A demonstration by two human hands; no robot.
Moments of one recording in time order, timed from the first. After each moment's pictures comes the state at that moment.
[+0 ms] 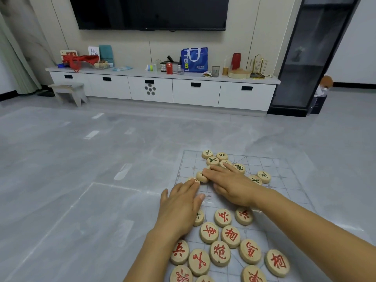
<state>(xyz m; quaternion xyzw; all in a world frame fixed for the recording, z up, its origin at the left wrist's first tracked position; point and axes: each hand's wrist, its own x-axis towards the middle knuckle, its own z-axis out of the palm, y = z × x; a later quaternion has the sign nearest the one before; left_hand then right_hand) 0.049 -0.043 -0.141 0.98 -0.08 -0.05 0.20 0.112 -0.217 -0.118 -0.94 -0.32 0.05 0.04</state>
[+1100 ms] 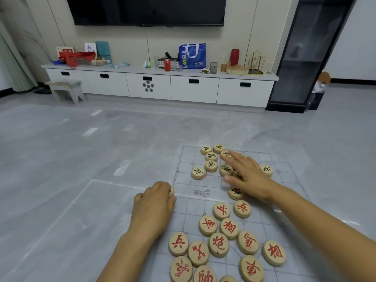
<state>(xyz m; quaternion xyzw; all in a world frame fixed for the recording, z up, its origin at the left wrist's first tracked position) 0.025 -0.006 -0.128 0.98 0.00 0.07 0.20 0.119 -0.261 -0.136 -0.96 -0.22 0.02 0.15</state>
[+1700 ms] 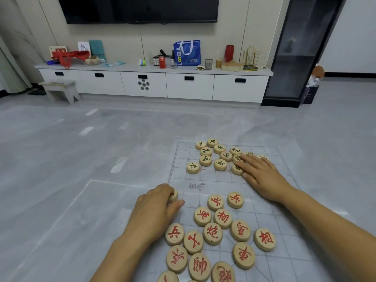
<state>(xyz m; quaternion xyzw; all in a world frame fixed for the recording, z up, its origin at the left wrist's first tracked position) 0.004 -0.010 -0.125 0.96 -0.08 0.08 0.25 0.100 -0.309 -0.152 -0.98 -0.17 -0.02 0.05</state>
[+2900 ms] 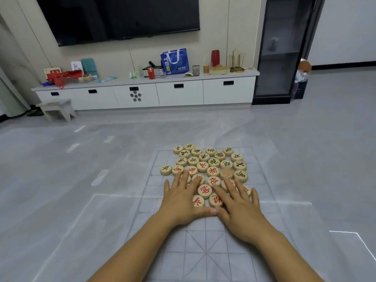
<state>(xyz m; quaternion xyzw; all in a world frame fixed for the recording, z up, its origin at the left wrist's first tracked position) 0.053 -0.119 -0.149 0.98 -0.14 -0.06 0.12 0.008 -0.290 -0.153 -0.98 -0.09 0.04 0.17</state>
